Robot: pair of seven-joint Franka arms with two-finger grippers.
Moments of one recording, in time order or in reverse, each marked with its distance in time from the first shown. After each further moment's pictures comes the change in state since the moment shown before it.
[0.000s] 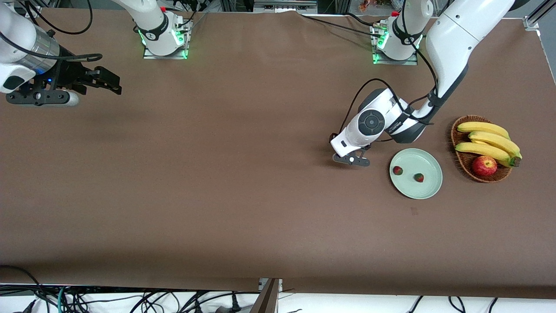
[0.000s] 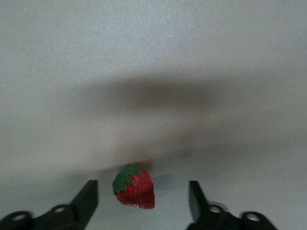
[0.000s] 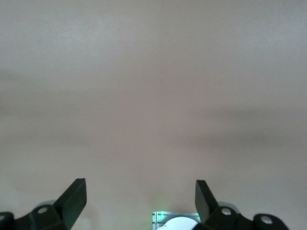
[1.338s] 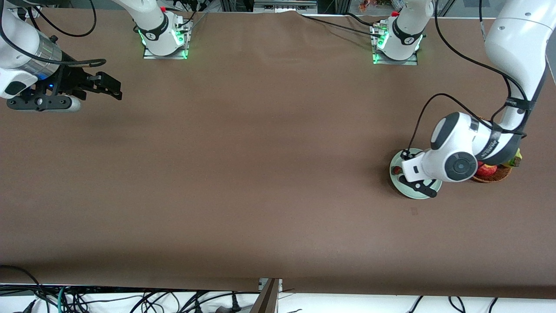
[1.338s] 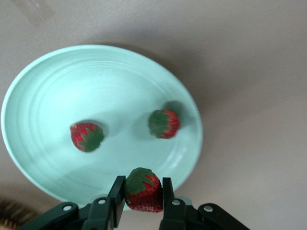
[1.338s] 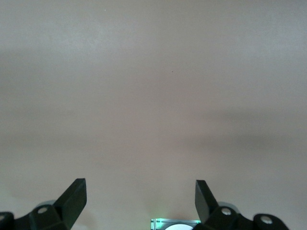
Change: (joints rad) left arm 0.254 0.031 0.069 0.289 0.012 -0.407 0.715; right arm -0.003 0.029 -0.007 0.022 0.015 0.022 -0.007
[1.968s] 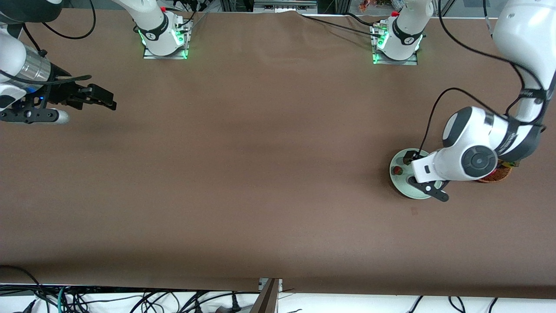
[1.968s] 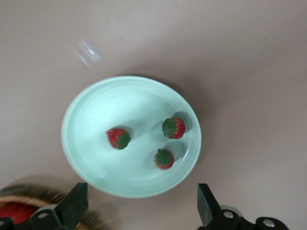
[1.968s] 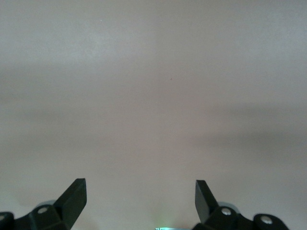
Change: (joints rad) left arm -0.001 -0.125 -0.056 0.094 -0.025 -0.095 0.015; right arm -0.004 0.039 -0.079 0.001 0.053 0.043 -0.065
